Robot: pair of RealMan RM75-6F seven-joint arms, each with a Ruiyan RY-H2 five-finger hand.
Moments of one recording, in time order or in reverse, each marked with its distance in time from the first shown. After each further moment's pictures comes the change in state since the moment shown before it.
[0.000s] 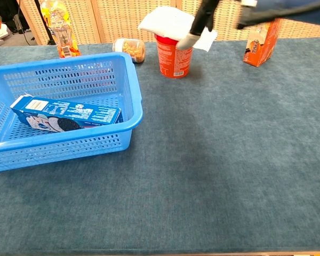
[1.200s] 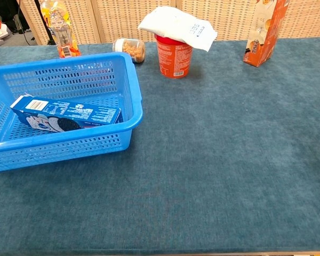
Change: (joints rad) left arm 0.003 -0.095 0.016 0.020 0.013 0.064 0.247; right arm -0.779 0.119 -0.466 0.250 -0.954 0.383 0.565
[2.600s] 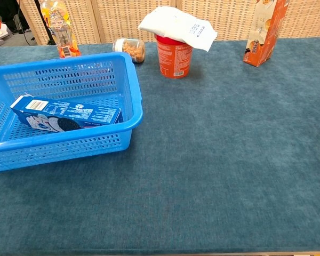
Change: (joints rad) left arm -0.012 -0.017 -0.011 -0.020 -0.020 -0.027 0.033; right arm -0.138 0.023 0.116 0.041 -0.094 -0.103 0.115
